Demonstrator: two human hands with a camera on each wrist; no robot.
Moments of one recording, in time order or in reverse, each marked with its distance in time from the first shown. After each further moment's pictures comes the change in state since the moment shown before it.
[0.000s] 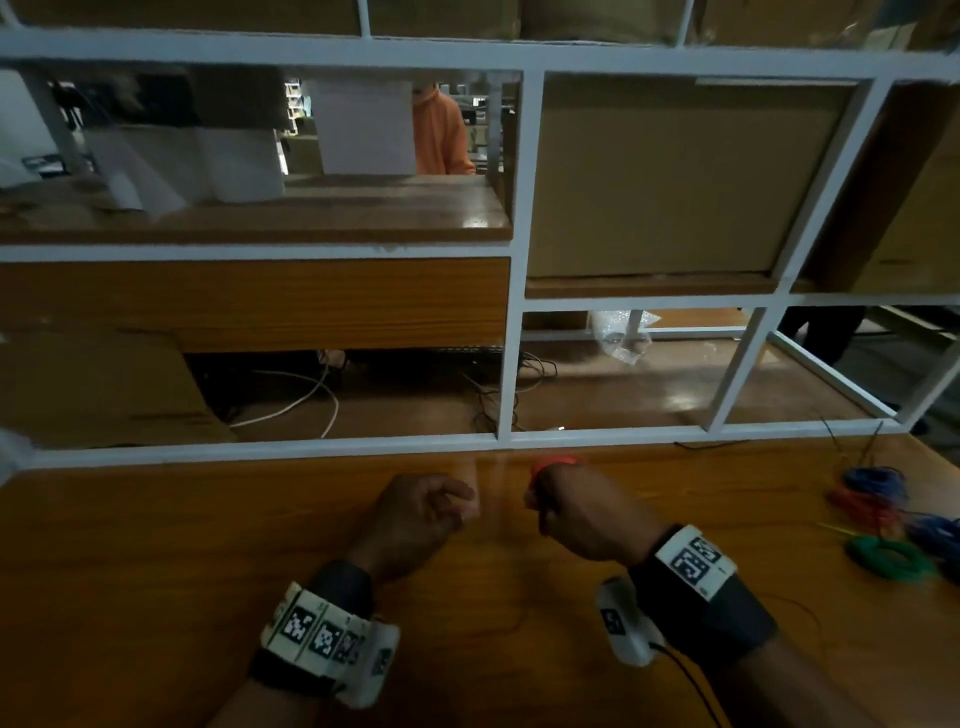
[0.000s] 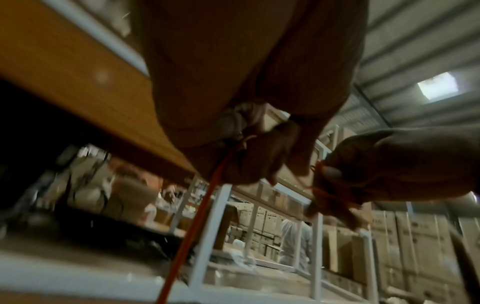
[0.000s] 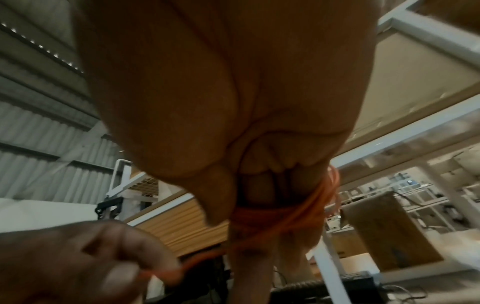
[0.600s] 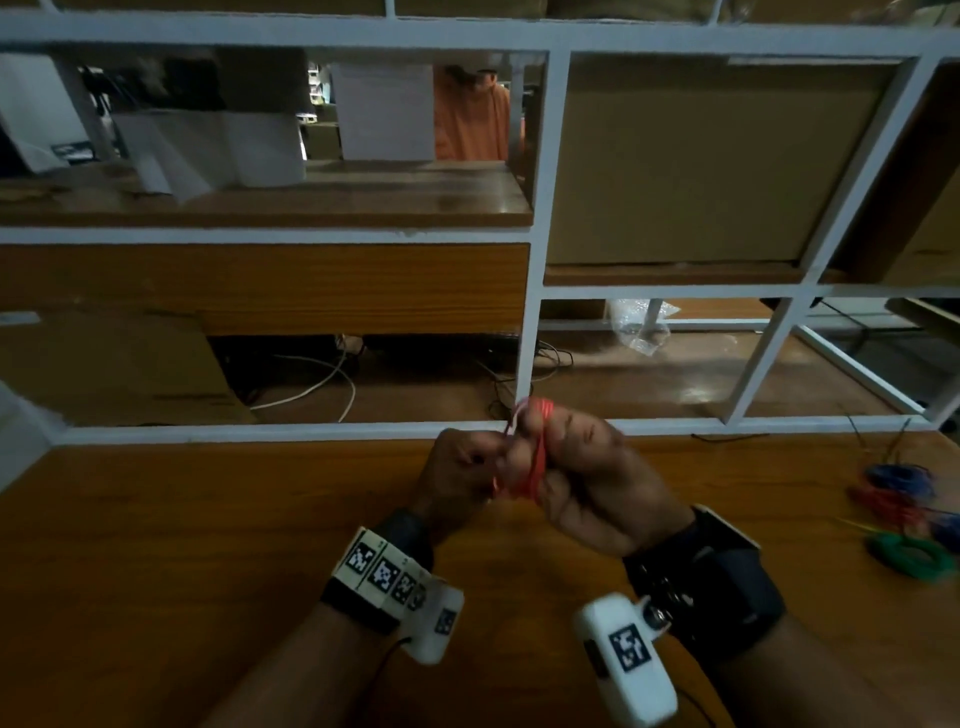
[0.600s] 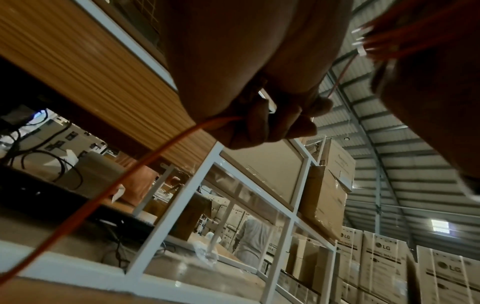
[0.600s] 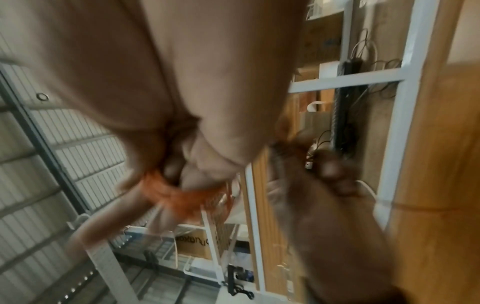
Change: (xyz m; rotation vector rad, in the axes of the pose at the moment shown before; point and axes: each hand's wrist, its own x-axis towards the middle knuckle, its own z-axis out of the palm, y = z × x) left_hand 0.014 0.036 0.018 -0.505 -0.005 0.293; right_hand -0.019 -0.040 -0.011 1.805 -0.552 -0.724
